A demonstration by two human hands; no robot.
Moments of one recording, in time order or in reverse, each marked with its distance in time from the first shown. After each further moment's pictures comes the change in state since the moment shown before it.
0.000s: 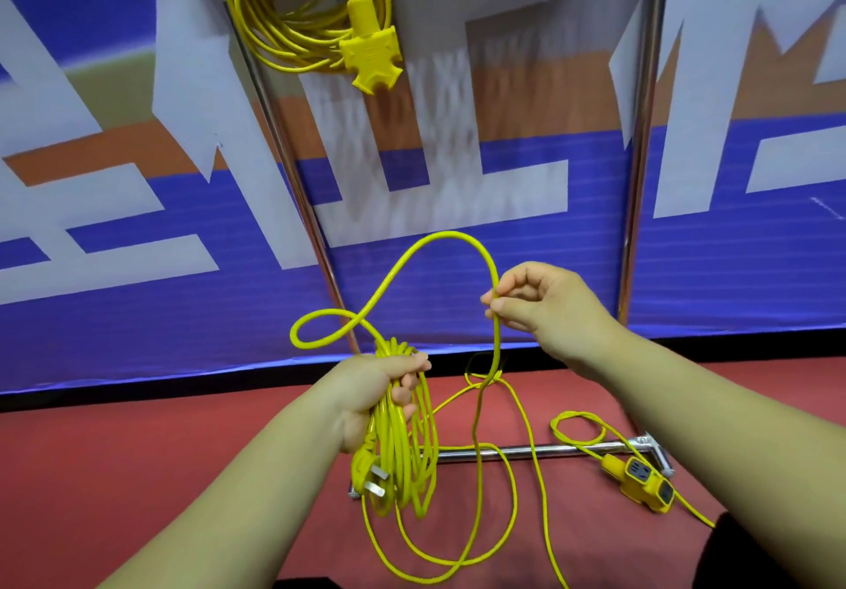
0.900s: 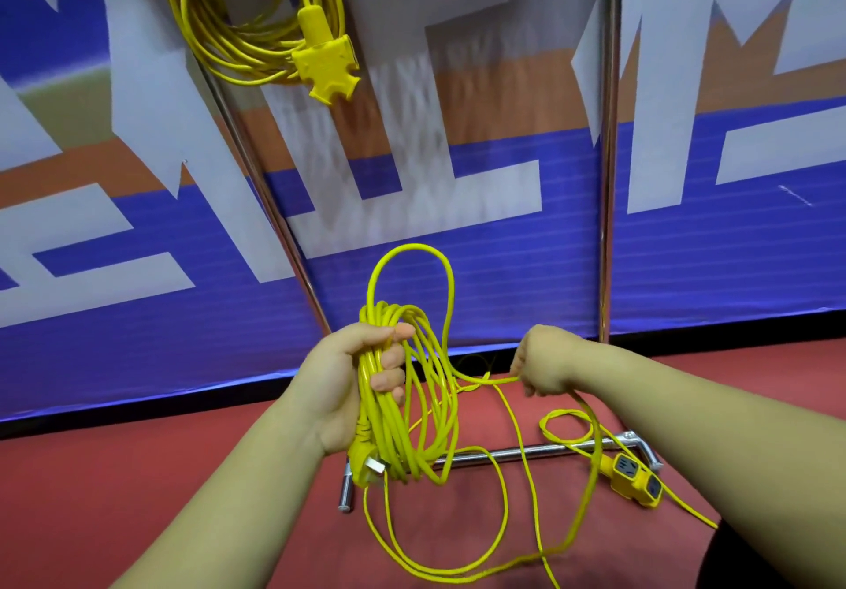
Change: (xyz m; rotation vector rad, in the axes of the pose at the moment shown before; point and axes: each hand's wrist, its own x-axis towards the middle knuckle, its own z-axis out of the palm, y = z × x) left_hand -0.022 0.023 0.027 -0.278 -0.277 0.160; right_hand 0.033 0.073 -0.040 -0.984 -0.302 0.415
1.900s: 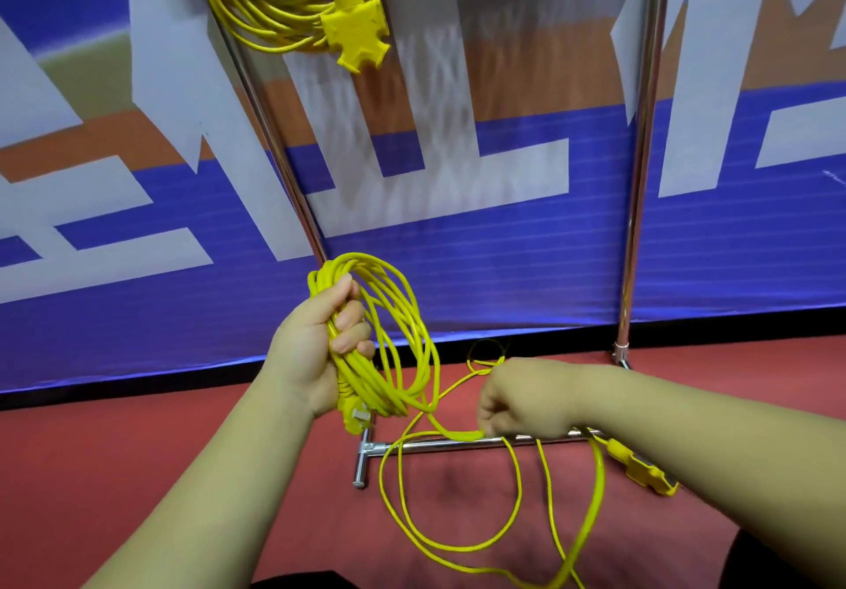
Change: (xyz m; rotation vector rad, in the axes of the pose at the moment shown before) left_hand -0.003 0.022 -0.040 -0.084 0.098 0.302; right_hand -0.052 -0.051 0.031 -0.319 -0.210 -0.521
